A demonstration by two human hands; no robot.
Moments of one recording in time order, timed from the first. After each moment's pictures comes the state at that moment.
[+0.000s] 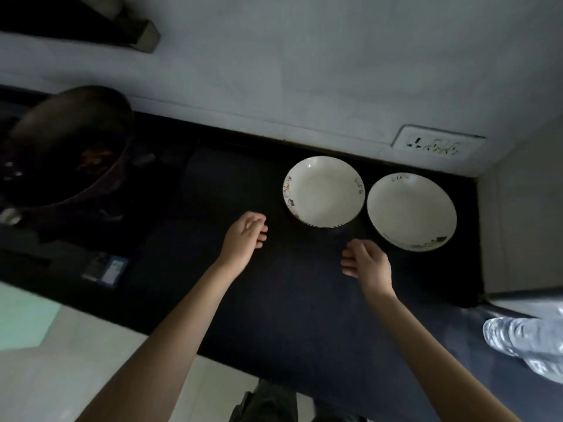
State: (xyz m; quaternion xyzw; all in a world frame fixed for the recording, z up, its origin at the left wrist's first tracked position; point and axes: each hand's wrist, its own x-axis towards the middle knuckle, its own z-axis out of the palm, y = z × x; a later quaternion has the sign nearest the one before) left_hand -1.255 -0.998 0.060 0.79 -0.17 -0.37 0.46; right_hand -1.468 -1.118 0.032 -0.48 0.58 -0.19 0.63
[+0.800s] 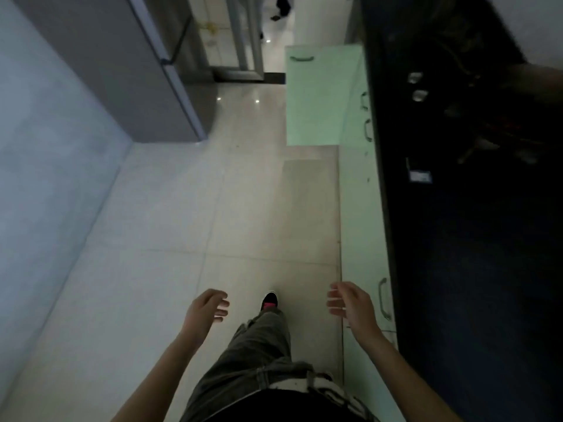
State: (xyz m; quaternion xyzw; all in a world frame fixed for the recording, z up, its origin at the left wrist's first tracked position) left_hand -1.634 -0.516 0.021 0.62 0.50 -0.06 0.60; right_hand -1.475 -0.782 0.008 -0.71 0.14 0.33 0.60
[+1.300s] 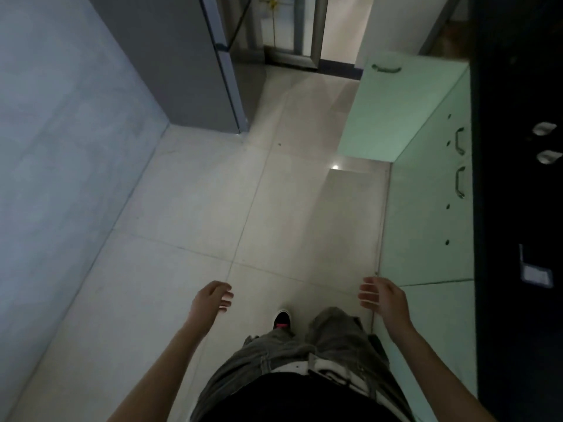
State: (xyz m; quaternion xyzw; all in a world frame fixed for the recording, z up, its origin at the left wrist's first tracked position) left_hand -1.535 -0.302 0.003 0.57 0.57 -0.04 0.59; right_hand -1.309 -0.582 -0.006 -0.74 0.17 0.34 0.56
